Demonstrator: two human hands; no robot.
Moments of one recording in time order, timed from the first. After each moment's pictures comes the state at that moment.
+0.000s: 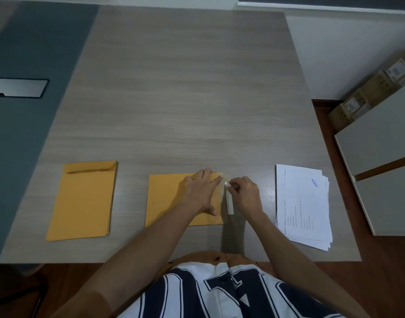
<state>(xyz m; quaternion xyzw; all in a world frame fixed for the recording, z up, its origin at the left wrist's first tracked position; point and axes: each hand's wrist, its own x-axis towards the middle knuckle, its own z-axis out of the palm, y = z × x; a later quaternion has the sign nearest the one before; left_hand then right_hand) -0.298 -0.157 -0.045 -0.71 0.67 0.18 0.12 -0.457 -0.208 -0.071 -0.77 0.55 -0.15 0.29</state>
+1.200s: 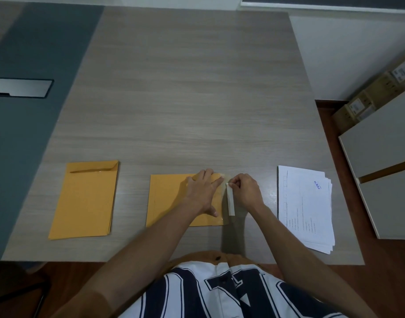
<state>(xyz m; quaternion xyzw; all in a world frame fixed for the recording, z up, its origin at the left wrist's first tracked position) -0.297 -0.155 -0.042 -0.71 0.67 0.18 0.12 -0.449 -0.228 -0.065 -0.74 0.57 -0.09 0.36</state>
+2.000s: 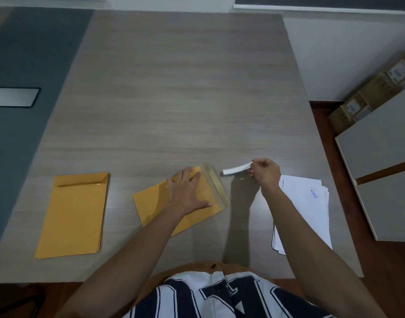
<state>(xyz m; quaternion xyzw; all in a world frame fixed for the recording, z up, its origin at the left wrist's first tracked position) -0.263 -0.175 -0.046 -0.79 0.59 0.17 0.07 -0.463 -0.315 -0.034 -0.42 0.71 -0.28 0.49</state>
